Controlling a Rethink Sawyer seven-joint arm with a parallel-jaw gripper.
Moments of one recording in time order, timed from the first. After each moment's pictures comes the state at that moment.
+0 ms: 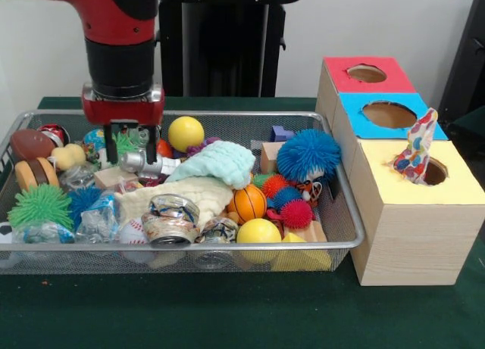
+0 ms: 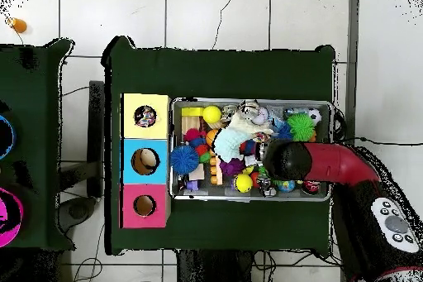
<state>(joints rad) -0.69 -0.58 0.30 1.63 -0.52 0.57 1.59</state>
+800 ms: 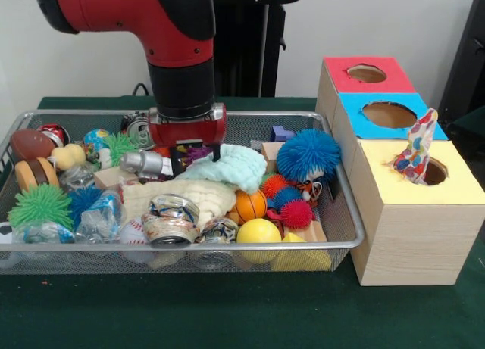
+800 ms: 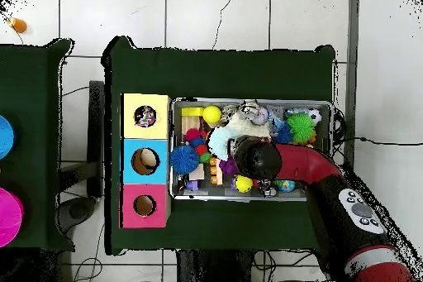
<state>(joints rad) -0.63 -0.51 0.30 1.68 -0.38 0.40 1.59</state>
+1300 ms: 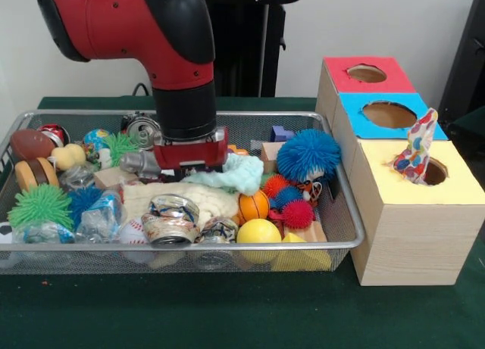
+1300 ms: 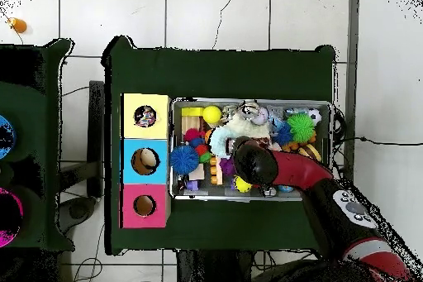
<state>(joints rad) -0.65 -0.43 0.30 1.70 -0.37 0.22 1.59</state>
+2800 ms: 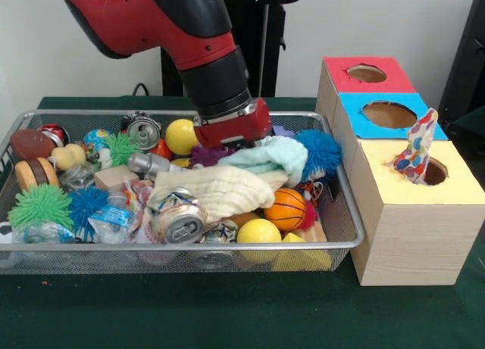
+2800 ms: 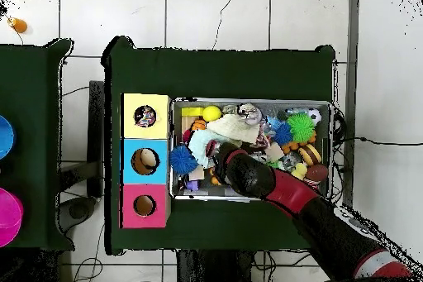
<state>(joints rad) -0.81 -0.43 0.52 1.96 -0.11 0.08 1.59</state>
